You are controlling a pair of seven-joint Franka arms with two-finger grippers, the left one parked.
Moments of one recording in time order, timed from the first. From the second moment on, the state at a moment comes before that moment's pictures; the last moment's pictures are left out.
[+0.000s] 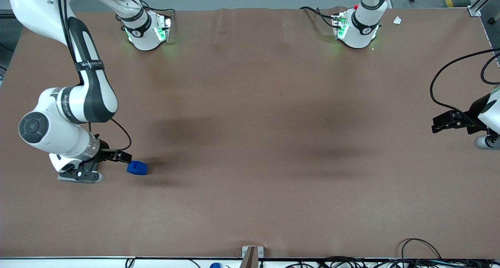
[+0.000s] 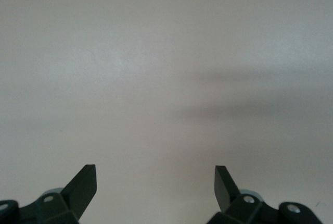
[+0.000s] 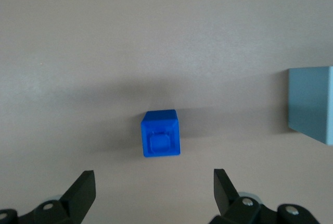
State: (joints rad) arm 0.11 0.47 -0.05 -1.69 0.05 2.17 0.17
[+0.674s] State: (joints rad) arm 0.11 0.55 -0.05 -1.76 0.05 2.37 0.17
